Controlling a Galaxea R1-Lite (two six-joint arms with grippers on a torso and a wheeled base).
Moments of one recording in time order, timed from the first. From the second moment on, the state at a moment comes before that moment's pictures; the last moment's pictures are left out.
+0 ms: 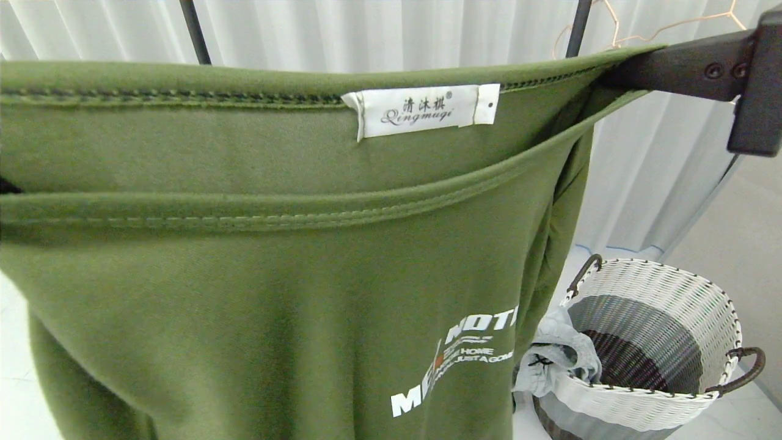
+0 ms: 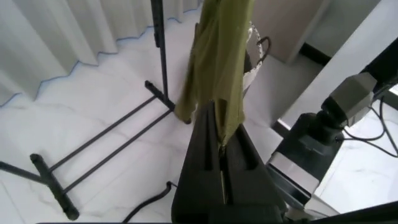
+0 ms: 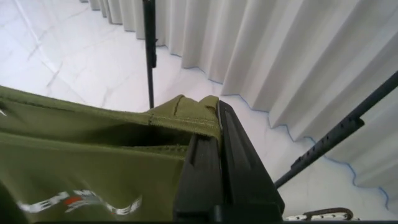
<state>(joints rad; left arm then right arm) -1.38 1.18 -1.65 0.81 0.48 -0.17 1.05 1.36 -1.53 0.25 -0.32 -0.10</state>
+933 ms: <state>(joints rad) -1.16 1.33 -1.68 0.66 0.55 -0.06 0.96 1.24 -1.50 0.40 -0.34 -0.16</state>
